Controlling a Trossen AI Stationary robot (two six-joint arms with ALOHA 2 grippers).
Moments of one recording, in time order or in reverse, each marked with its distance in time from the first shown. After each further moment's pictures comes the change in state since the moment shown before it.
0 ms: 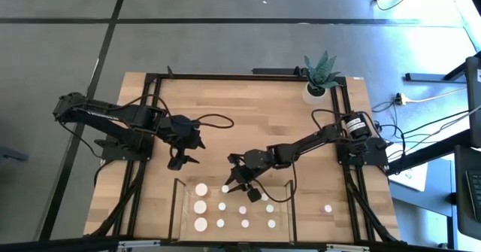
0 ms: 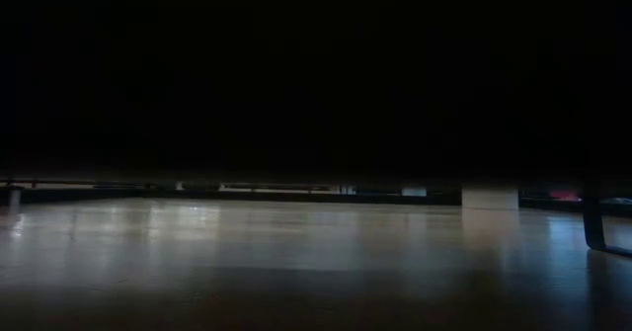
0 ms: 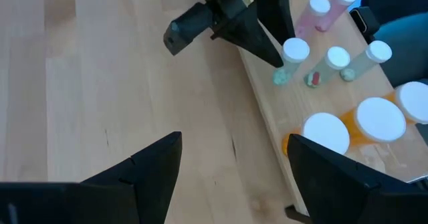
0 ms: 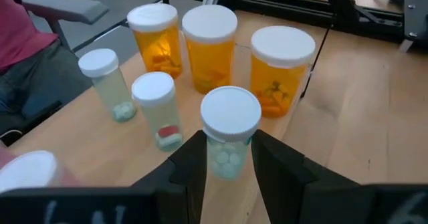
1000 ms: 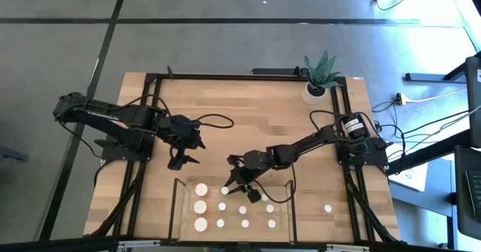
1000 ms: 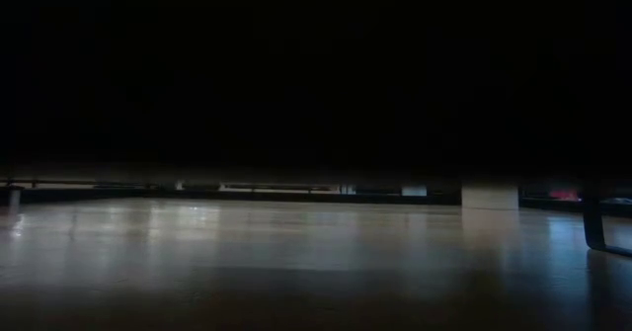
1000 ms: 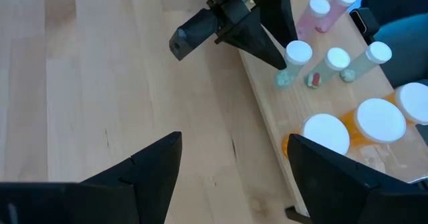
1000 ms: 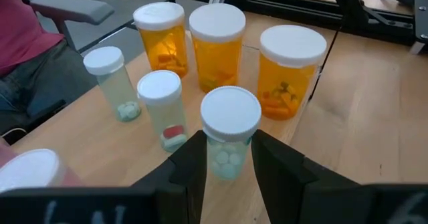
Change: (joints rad) left arm 0.000 0.000 0.000 0.003 0.000 0.000; right arm 0.000 0.018 0.000 0.030 -0.018 -0.002
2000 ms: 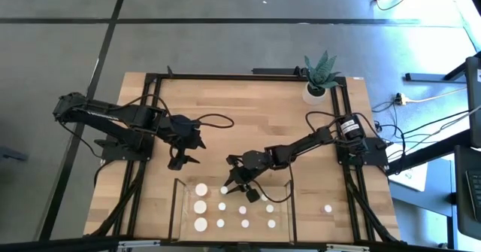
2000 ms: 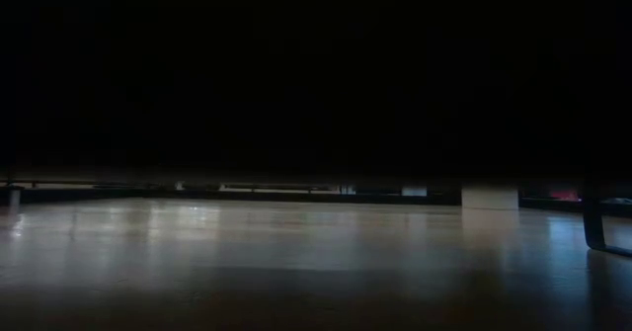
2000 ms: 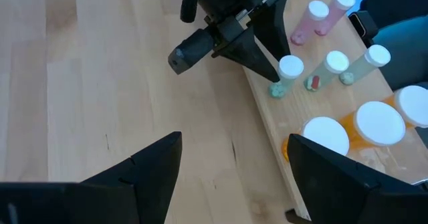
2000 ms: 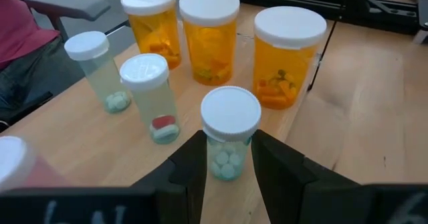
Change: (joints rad) left arm -0.001 0.000 0.000 0.010 0.000 0.000; right arm -0.006 0.040 0.001 0.034 -0.007 0.005
